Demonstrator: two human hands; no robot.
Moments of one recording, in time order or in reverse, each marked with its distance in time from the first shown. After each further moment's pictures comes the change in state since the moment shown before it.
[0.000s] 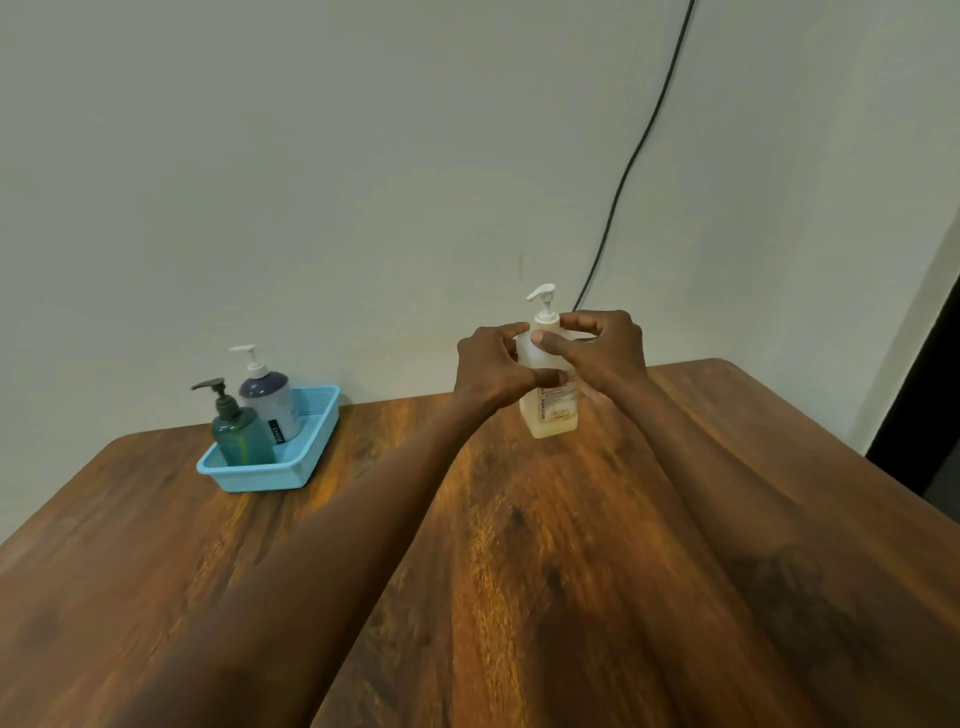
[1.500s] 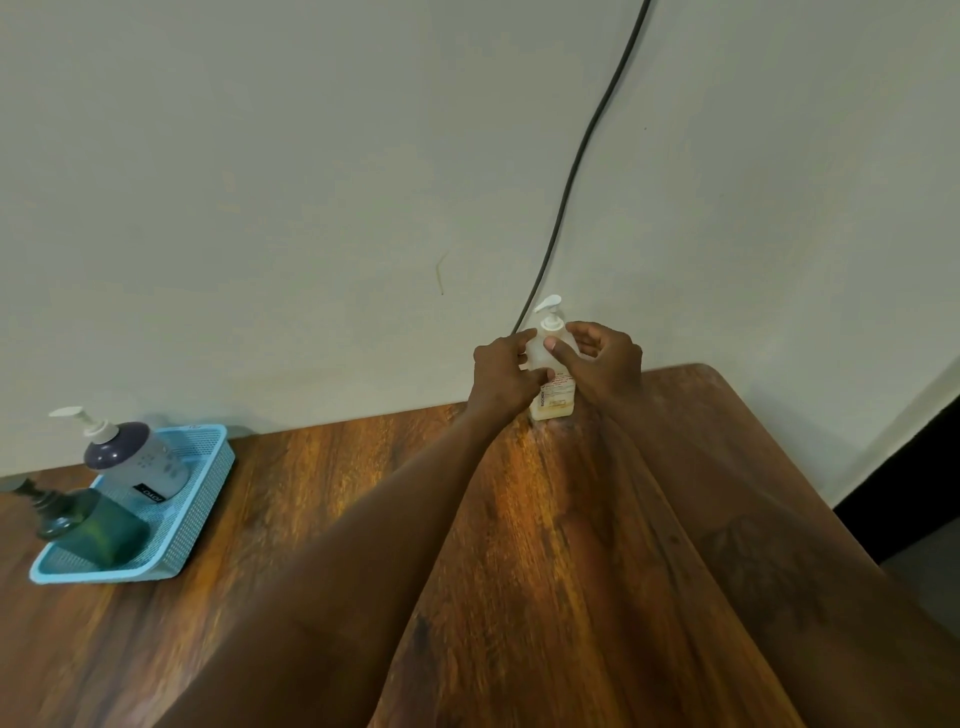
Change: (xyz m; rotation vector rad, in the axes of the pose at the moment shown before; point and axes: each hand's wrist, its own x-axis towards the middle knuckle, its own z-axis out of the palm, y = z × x) left_hand 0.158 -0.015 0.162 -0.014 -0.162 -0.309; right_hand 0.160 0.162 -0.030 -0.105 -0.063 0.239
